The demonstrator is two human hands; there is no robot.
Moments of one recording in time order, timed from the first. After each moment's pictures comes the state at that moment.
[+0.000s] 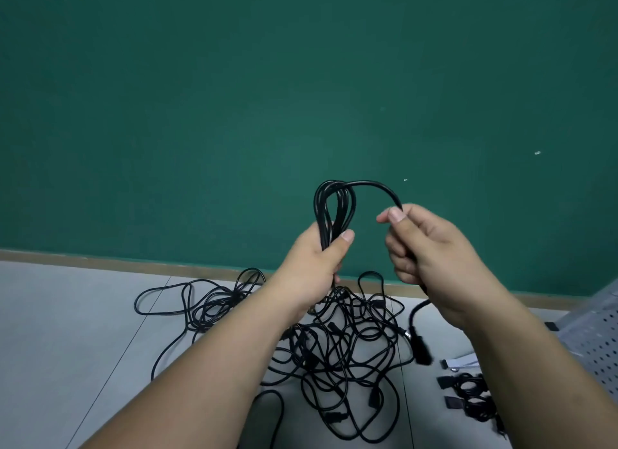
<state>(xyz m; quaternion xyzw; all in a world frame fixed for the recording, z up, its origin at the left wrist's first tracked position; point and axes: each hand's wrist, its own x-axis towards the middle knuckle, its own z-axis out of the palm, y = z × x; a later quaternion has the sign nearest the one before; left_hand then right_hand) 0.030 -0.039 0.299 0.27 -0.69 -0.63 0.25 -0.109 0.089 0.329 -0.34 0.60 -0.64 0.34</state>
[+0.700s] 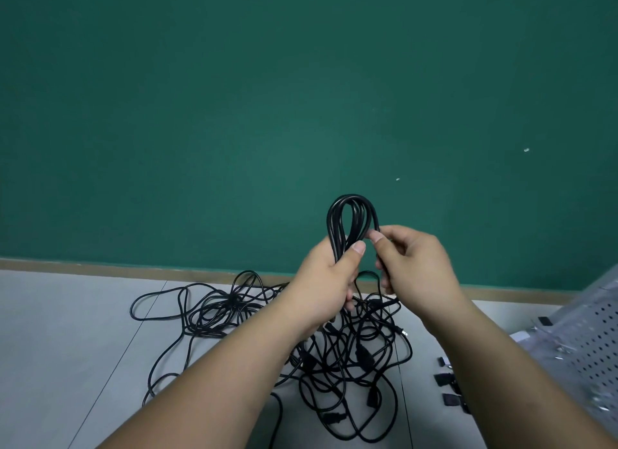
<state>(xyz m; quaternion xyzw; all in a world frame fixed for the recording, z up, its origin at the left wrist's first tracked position) 0.022 -0.012 0.296 0.24 -0.69 -0.65 0.21 -0.104 0.081 0.304 -0.33 0.74 -0.55 0.19</state>
